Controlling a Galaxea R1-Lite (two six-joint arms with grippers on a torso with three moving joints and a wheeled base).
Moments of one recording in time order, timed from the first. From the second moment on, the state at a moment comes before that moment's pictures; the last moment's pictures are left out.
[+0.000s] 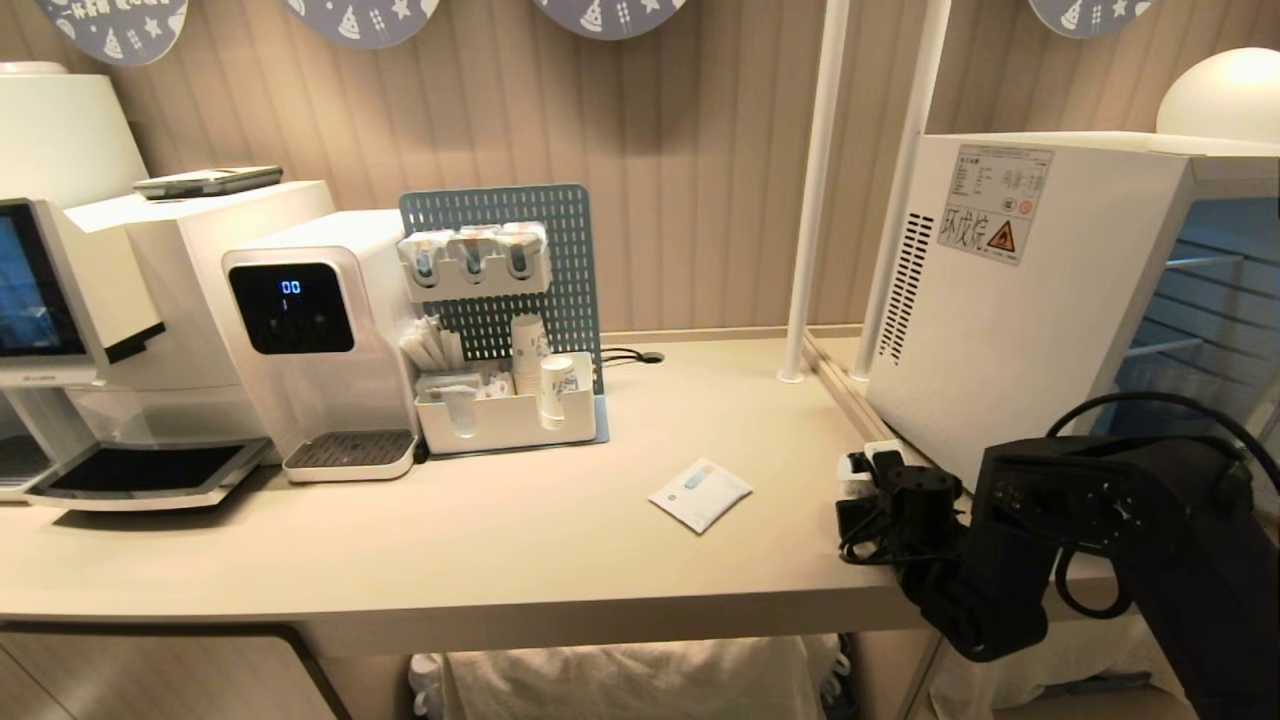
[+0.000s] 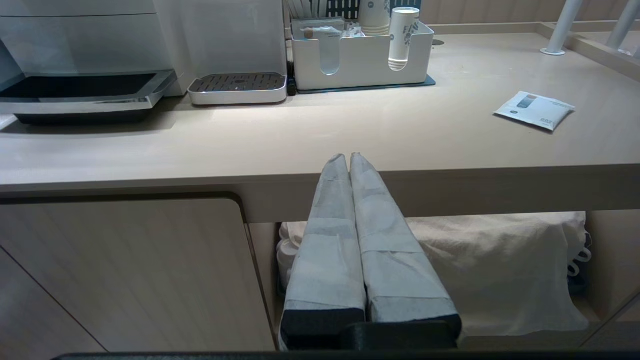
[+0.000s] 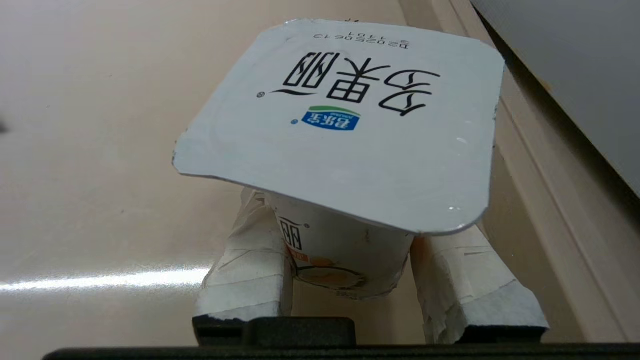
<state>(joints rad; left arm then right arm) 0.00 0.00 0.00 0.00 0.00 0.00 0.24 2.60 -0.89 -1.37 -0.35 -0.11</state>
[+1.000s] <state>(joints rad) 0.00 0.00 0.00 0.00 0.00 0.00 0.25 2.63 -0.98 -1.25 -0.38 -0.14</state>
